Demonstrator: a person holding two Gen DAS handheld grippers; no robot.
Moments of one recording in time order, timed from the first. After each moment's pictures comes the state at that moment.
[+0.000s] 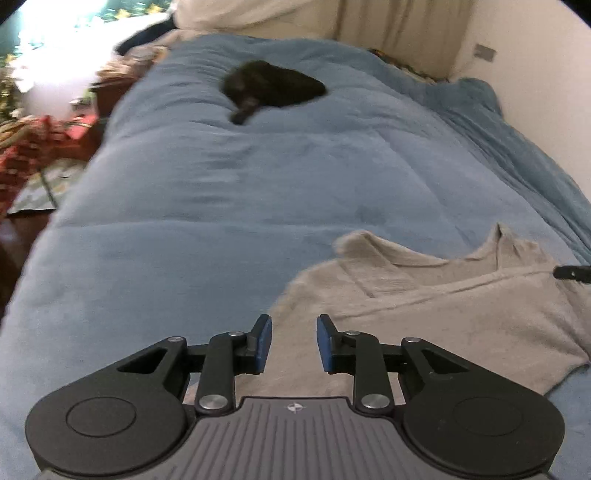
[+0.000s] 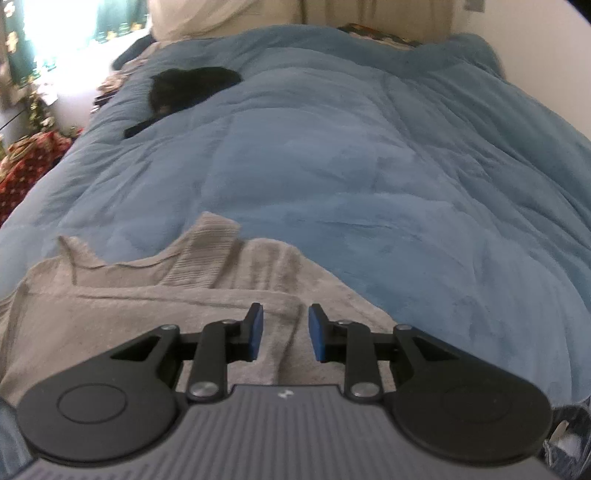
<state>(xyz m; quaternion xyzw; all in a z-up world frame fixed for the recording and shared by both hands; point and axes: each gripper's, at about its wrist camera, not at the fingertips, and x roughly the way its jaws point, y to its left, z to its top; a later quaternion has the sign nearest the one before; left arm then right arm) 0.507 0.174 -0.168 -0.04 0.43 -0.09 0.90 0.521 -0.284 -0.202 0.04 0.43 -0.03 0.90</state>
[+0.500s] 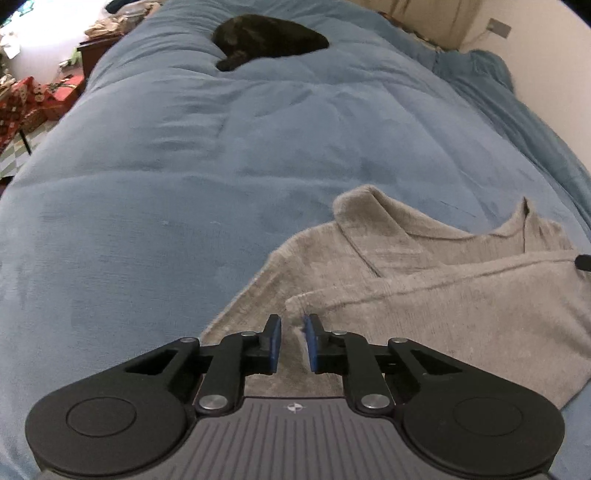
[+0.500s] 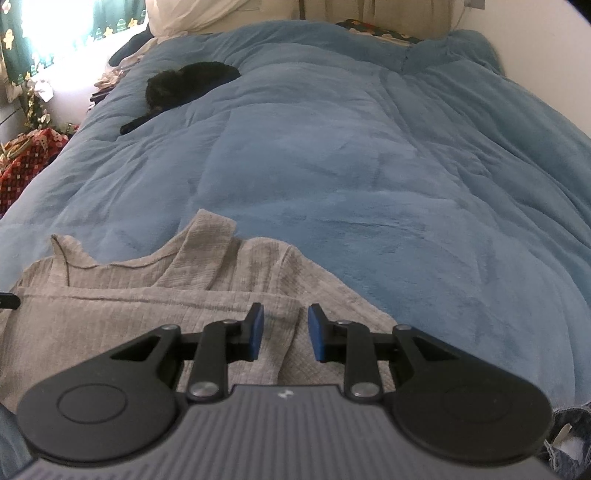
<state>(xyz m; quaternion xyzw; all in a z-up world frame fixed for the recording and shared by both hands) 0.540 0.158 -0.213 -0.06 0.48 -0.10 0.87 0.527 -0.278 -0.204 0.03 0.43 -0.02 0.90</state>
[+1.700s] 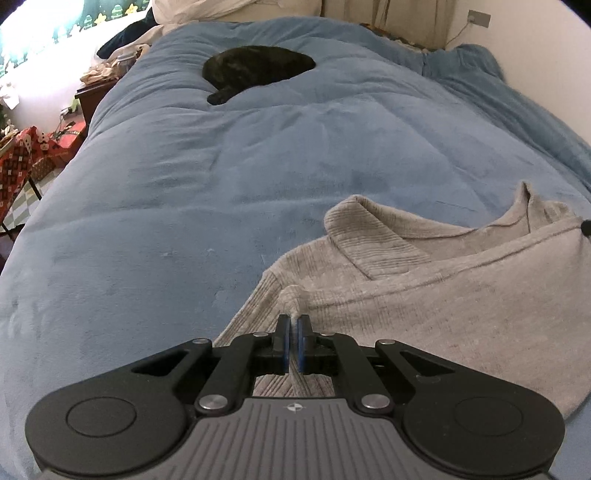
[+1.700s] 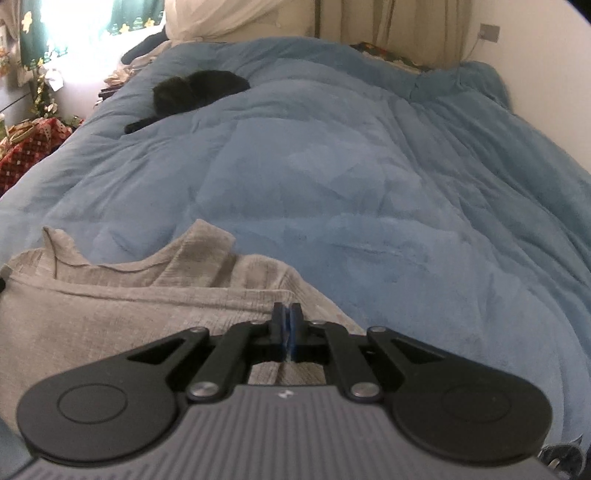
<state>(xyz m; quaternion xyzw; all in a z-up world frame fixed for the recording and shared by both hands) 0.528 0.142 -0.210 0.00 0.43 -0.08 0.90 0.534 -0.274 -0.211 -0.01 0.41 -0.02 0.91</state>
